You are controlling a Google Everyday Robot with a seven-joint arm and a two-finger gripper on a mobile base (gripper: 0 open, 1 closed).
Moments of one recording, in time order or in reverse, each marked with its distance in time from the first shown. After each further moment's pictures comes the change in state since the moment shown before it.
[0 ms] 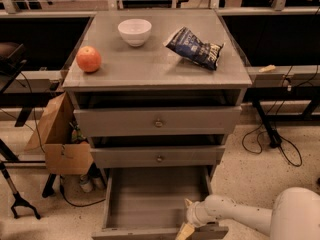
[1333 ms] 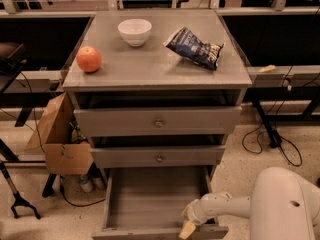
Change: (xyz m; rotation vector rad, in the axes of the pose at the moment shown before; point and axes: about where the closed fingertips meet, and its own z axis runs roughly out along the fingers) arm 0.016 -0.019 -0.005 0.053 0.133 -0.065
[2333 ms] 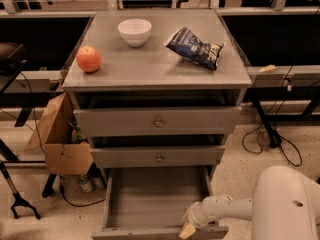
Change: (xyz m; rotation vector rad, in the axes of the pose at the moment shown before) arm 0.003 0.014 -0.009 0.000 0.000 0.000
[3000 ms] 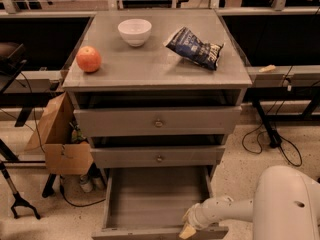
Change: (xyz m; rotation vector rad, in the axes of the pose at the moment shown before) arm 0.002 0.006 -0.003 0.000 0.000 0.000
